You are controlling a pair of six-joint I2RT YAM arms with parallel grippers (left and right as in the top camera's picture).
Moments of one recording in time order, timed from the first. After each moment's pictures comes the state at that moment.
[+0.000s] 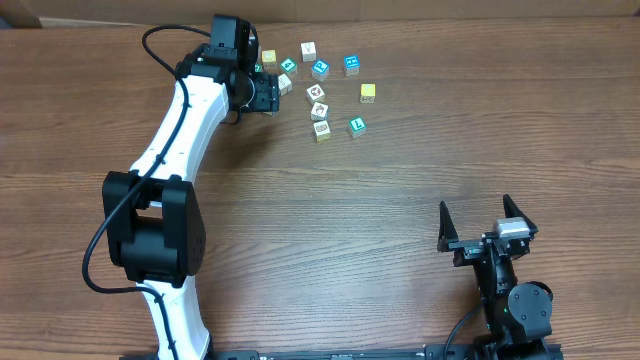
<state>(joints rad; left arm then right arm) -0.17 2.09 1.78 -0.79 0.05 -0.20 0.18 0.01 0.02 -0.02 0.09 -0.04</state>
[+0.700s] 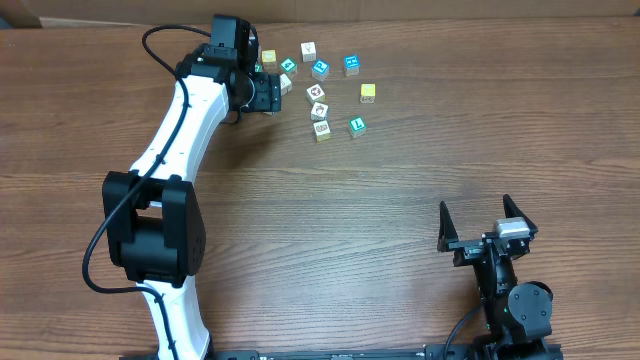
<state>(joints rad) -0.17 2.09 1.78 -0.79 0.05 -0.20 0.18 0.01 0.02 -0.02 0.09 -0.04</state>
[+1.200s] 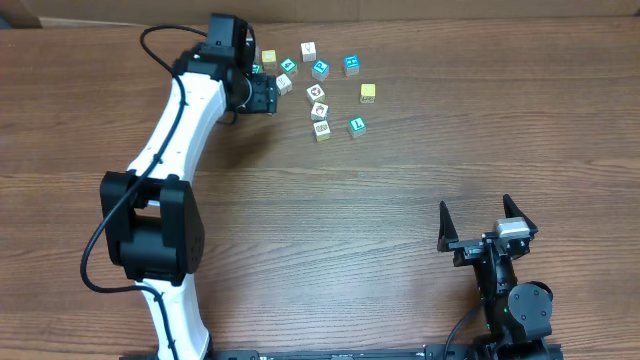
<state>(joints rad) -0.15 2.10 1.83 -0.88 0.06 -0.18 0.18 0.01 0.02 -0.02 0.09 -0.04</state>
